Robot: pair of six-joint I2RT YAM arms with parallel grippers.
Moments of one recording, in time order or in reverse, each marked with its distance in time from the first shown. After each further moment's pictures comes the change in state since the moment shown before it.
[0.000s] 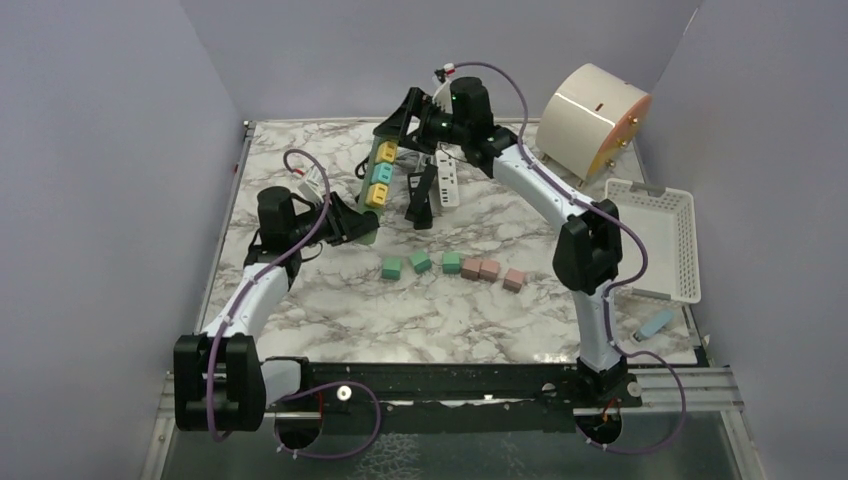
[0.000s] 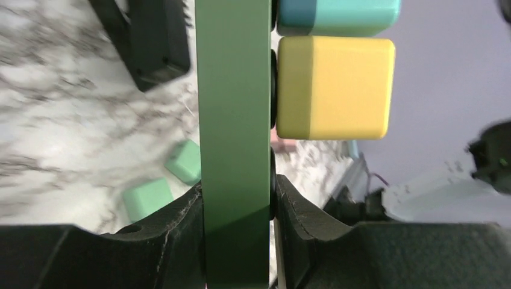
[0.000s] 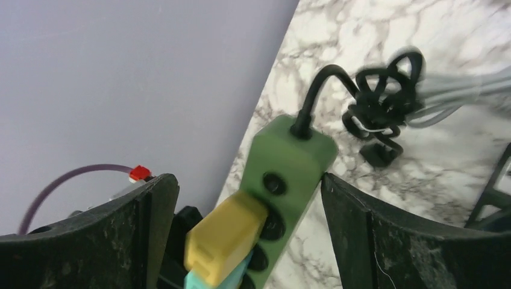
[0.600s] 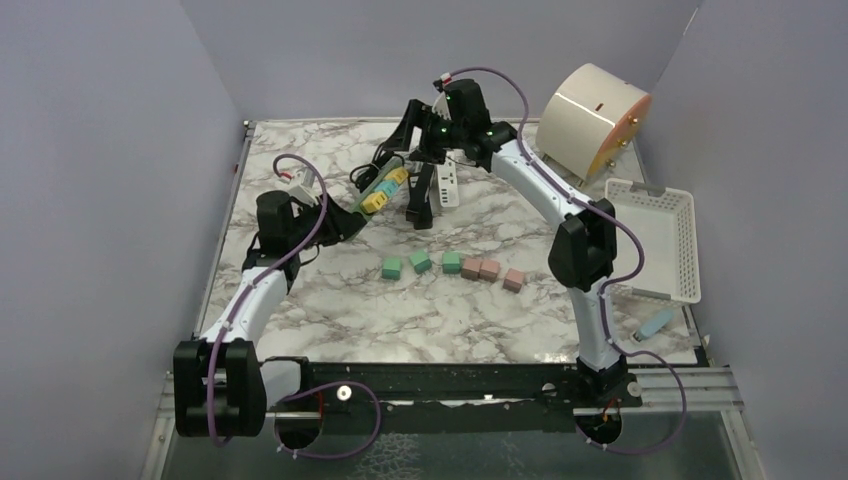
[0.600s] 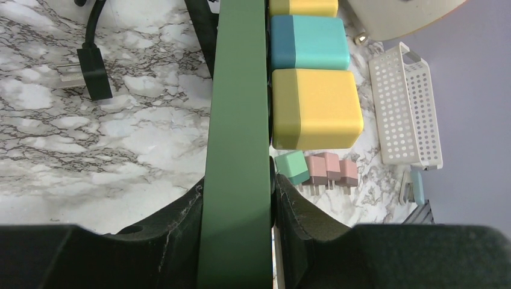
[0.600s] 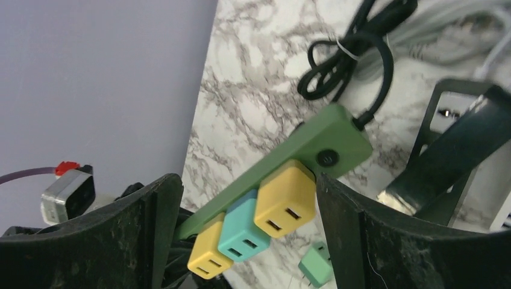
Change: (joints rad) left arm 0.010 -0.033 0.009 -0.087 -0.261 0.126; right arm 0.002 0.018 0.146 -0.330 0.093 -0.165
